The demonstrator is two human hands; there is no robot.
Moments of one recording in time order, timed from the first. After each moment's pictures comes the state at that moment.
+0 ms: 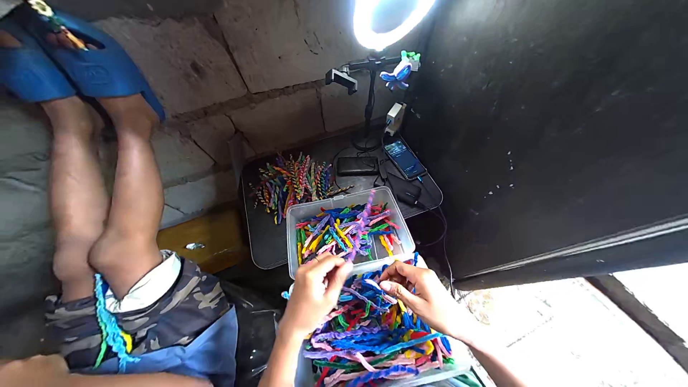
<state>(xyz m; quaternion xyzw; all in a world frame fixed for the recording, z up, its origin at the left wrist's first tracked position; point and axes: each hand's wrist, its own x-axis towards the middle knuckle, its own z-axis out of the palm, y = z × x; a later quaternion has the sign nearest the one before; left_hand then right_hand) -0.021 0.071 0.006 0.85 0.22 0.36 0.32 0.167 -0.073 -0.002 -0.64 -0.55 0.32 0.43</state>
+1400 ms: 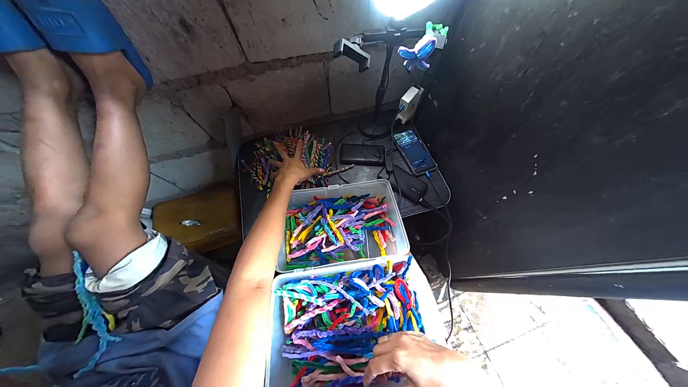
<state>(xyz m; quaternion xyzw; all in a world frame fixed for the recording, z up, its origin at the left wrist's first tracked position) 0.090 0.315 -0.044 0.77 0.59 -0.02 0.24 0.160 -0.109 -0.033 -0.38 -0.75 0.49 0.23</state>
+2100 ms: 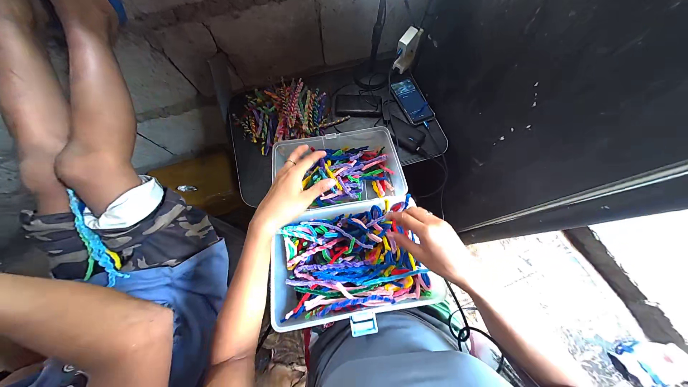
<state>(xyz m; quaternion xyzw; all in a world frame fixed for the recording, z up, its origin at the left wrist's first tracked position) -0.020 0.113 0.016 0.87 0.32 0.14 0.35 0.177 -0.108 -0.028 -0.68 -0.66 0.12 0.31</state>
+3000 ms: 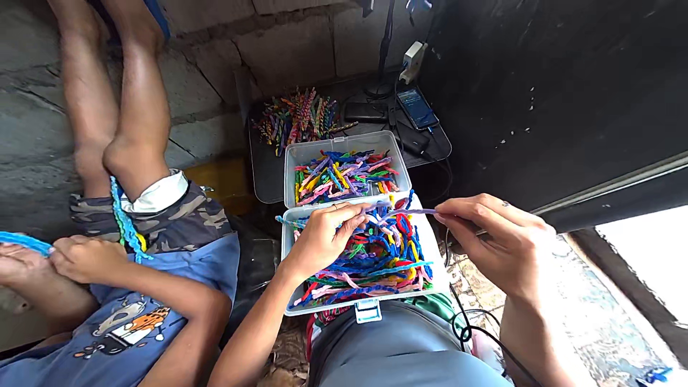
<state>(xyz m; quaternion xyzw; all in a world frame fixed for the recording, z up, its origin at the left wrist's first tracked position) -0.034 0.016 0.010 0.87 0.17 0.27 0.39 0.185 -0.146 0.038 -0.60 -0.65 -0.11 0.45</state>
